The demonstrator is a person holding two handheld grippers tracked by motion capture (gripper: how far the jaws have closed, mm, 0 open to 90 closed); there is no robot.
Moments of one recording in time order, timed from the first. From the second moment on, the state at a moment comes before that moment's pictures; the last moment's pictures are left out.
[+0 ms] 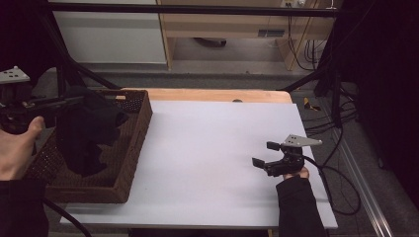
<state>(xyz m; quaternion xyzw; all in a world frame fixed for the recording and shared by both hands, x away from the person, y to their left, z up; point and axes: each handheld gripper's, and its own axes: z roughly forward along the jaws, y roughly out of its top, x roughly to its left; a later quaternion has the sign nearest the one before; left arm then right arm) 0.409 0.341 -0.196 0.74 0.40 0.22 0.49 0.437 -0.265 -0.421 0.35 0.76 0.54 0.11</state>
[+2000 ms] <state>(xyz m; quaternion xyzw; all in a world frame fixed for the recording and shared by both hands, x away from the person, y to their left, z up) 0.408 0.257 -0.163 0.77 0.32 0.18 0.53 0.436 -0.265 -0.420 0.35 0.76 0.54 0.11</state>
